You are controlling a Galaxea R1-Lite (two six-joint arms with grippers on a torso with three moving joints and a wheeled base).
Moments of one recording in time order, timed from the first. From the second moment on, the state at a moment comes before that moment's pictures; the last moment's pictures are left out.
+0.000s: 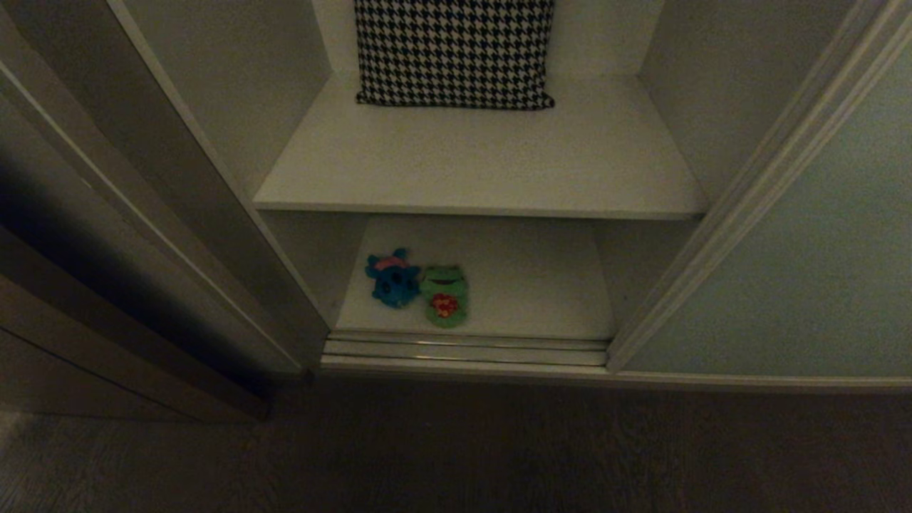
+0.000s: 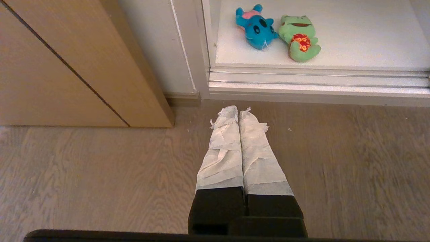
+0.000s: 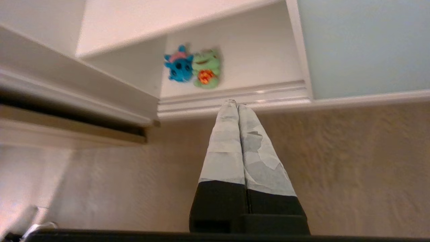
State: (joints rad) left arm 0.02 0.00 0.00 0.01 -0.02 0.05; right arm -0.29 0.77 -1.23 0.59 0.54 0.37
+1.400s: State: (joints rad) left arm 0.02 0.00 0.00 0.01 -0.02 0.05; right arm -0.31 1.28 -1.27 0.27 0.69 0.38
